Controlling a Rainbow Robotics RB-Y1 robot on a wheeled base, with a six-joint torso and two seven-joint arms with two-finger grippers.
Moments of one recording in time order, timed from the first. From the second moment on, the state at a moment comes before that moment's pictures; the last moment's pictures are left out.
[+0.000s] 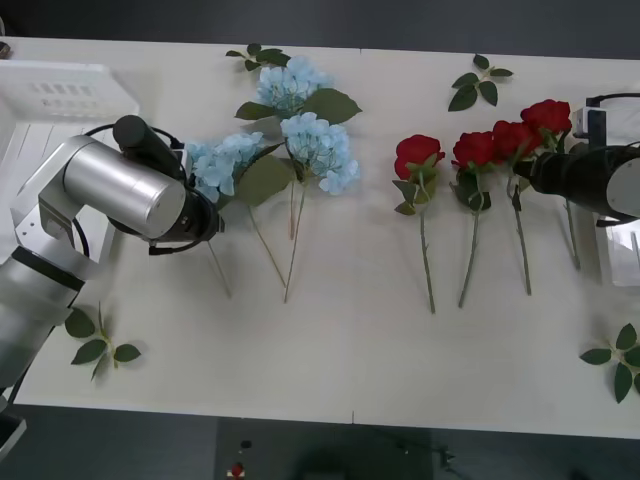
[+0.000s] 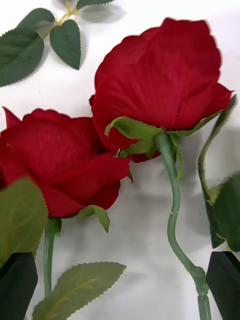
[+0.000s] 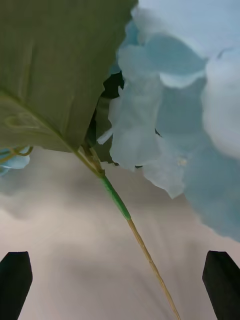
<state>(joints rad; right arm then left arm) -0.60 -0.70 0.22 -0.92 -1.02 0.52 1.76 -0.55 0.49 -0.34 -1.51 0.40 1.35 -1.07</state>
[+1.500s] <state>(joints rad) -0.60 -0.66 0.22 -0.84 -1.02 0.43 1.76 -0.41 0.67 -0.36 -1.80 0.46 1.22 -1.07</state>
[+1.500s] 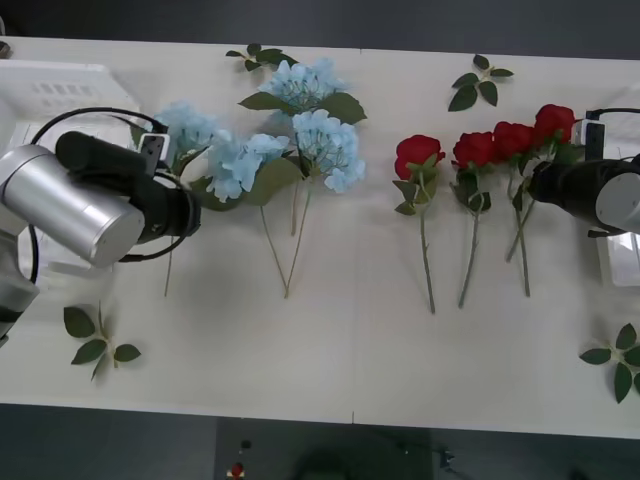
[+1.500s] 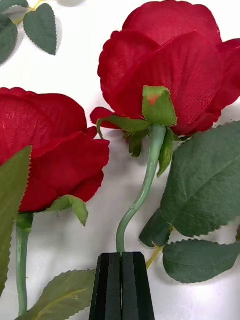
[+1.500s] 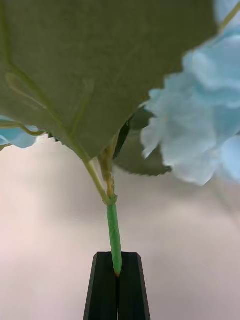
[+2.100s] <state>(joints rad) -0.61 -0.83 0.16 -1.02 -1.27 0.68 1.76 -0.23 0.81 0.16 -2.13 0.44 1.22 -1.11</state>
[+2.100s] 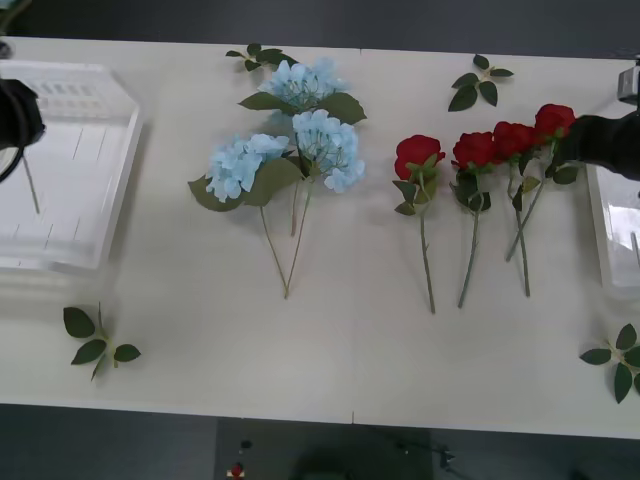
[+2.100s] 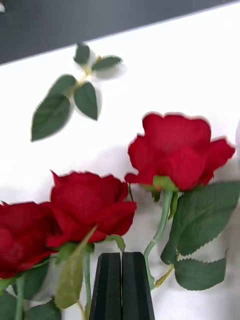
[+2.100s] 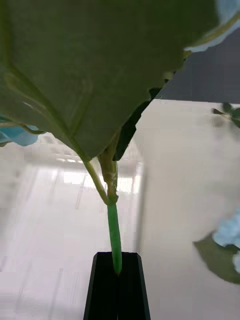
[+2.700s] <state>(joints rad) -0.60 -0.80 0.16 -0.96 -1.17 0.54 1.76 -0.23 0.99 0.15 -1.50 0.75 0.79 -1.51</state>
